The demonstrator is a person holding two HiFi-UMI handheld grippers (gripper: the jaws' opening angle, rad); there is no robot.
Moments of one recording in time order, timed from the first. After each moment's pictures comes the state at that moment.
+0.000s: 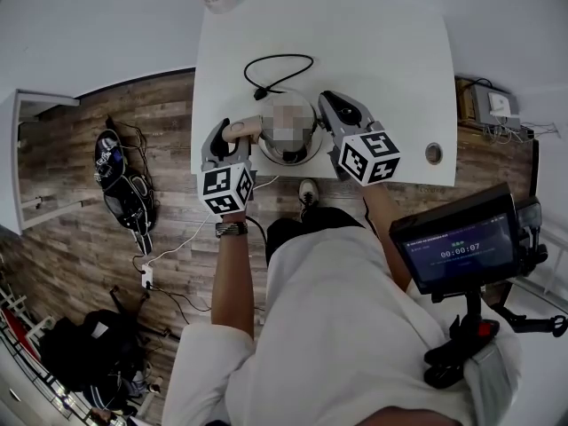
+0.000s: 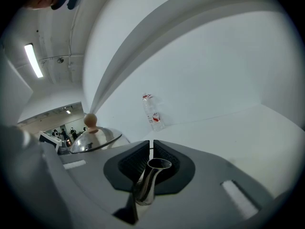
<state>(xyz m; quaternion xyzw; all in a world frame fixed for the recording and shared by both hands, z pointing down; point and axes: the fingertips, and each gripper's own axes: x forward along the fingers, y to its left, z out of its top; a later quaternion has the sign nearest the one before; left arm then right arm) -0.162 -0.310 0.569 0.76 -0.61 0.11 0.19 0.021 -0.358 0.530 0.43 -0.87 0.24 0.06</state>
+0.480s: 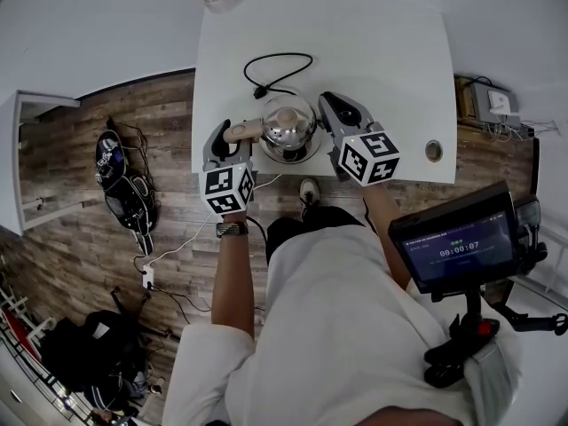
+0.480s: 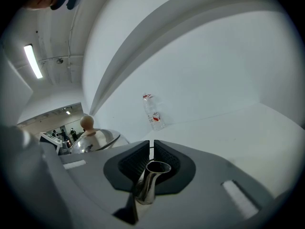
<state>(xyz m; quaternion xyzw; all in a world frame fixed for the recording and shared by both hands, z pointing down) -0.159 -0.308 0.576 0.76 -0.60 0.13 0.20 0.022 -0.355 0.533 0.43 -0.87 0.24 0.06</state>
